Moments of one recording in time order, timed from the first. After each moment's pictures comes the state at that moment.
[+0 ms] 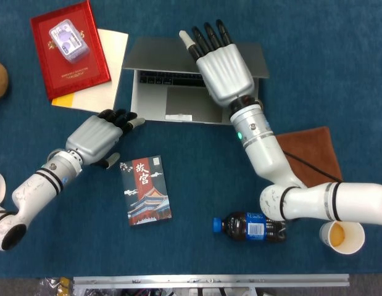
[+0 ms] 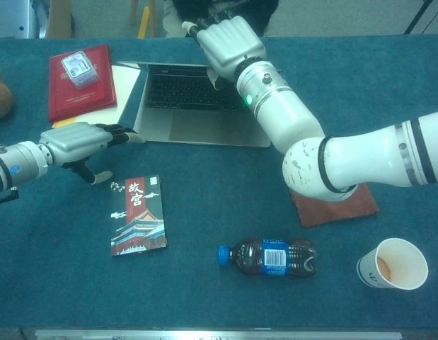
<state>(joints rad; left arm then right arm) -0.69 -1.42 0.04 -1.38 1.42 0.74 0.05 1.09 -1.87 0.34 -1.35 -0.74 1.14 -0.98</state>
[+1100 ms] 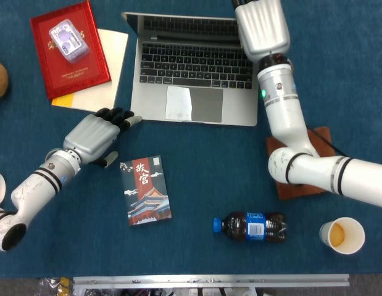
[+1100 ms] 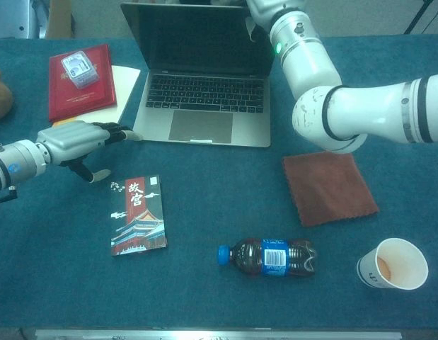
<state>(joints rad) -0.68 -1.41 0.04 -1.40 1.37 0.75 0.08 1.12 -1.83 0.42 -1.12 -0.68 1.11 -0.92</state>
